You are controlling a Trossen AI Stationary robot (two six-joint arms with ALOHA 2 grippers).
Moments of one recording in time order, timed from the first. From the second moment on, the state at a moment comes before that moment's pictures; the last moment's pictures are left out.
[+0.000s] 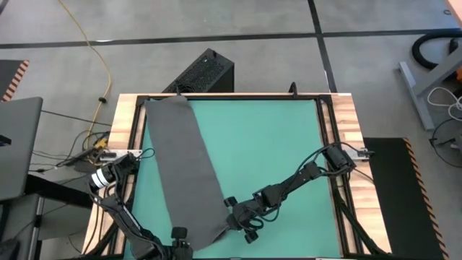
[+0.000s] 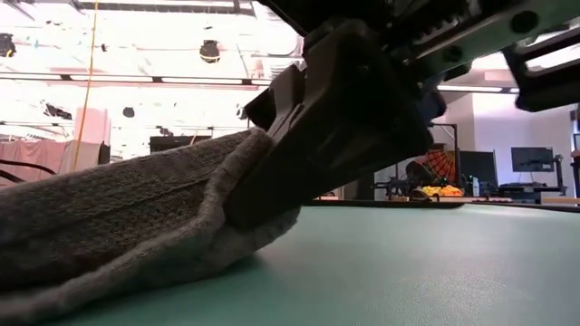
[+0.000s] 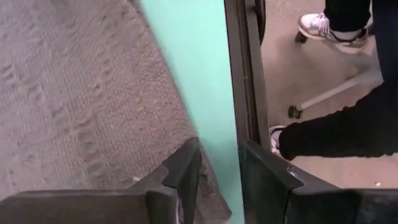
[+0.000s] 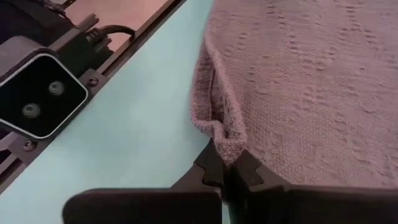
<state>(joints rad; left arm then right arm) -1.02 2.04 1.32 -0.42 -0.38 -0.93 0.47 2.09 1.27 0.15 -0.11 -0.02</state>
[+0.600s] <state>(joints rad) -1.02 1.98 1.32 -0.46 -0.38 -0.88 0.47 2.09 1.27 0.15 -0.11 -0.02</state>
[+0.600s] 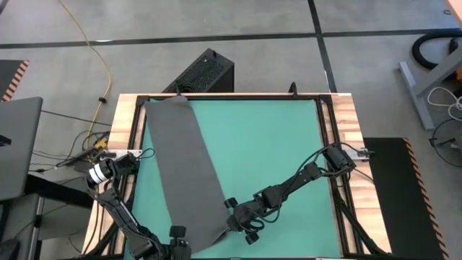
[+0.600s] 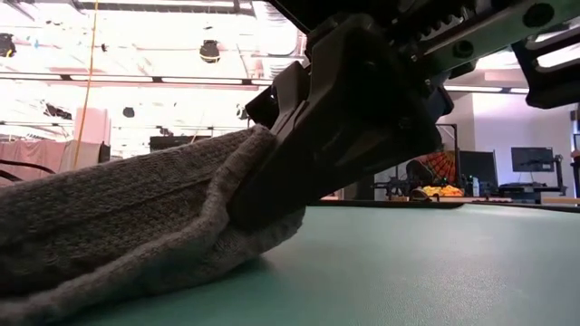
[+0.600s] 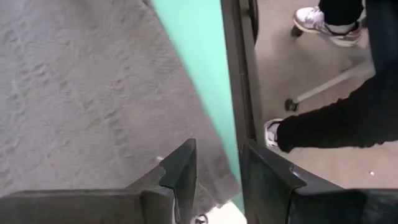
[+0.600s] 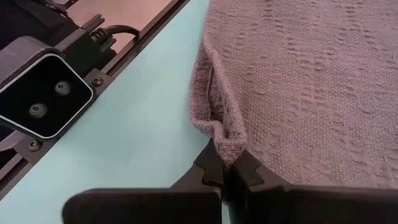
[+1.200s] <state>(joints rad) -1.01 2.04 1.32 -0.51 -0.33 -0.97 0.47 2.09 1.27 0.15 -0.11 0.00</state>
